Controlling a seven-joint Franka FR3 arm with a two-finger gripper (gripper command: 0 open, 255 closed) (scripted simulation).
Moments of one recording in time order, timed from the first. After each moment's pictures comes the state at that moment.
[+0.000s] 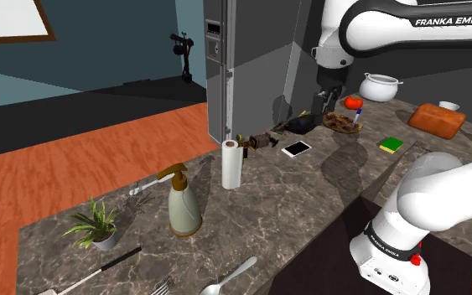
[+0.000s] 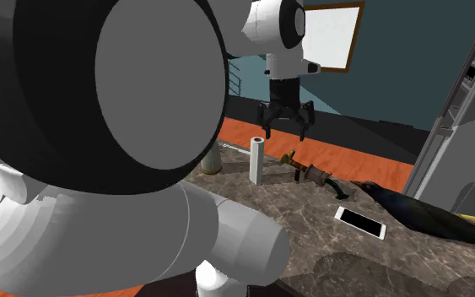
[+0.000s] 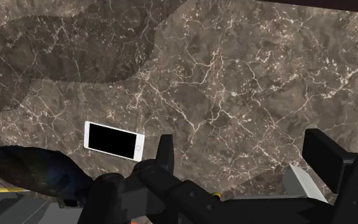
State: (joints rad) arm -0.02 -0.74 0.04 -2.43 -0.11 1.60 -0.04
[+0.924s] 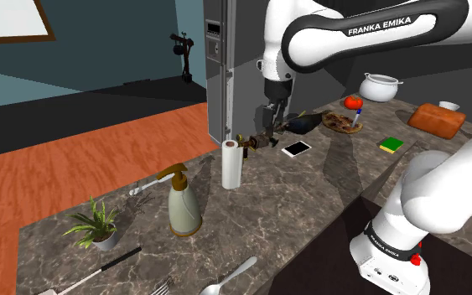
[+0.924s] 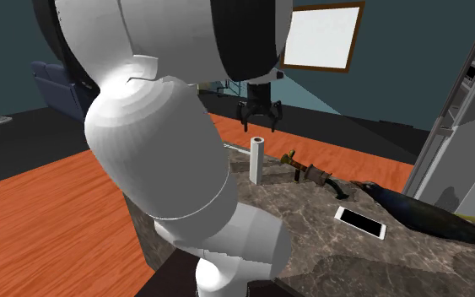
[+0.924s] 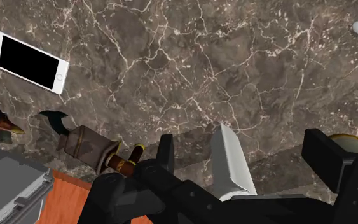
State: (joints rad) arm 0.10 -0.41 0.15 -2.27 -0.01 1.81 -0.06
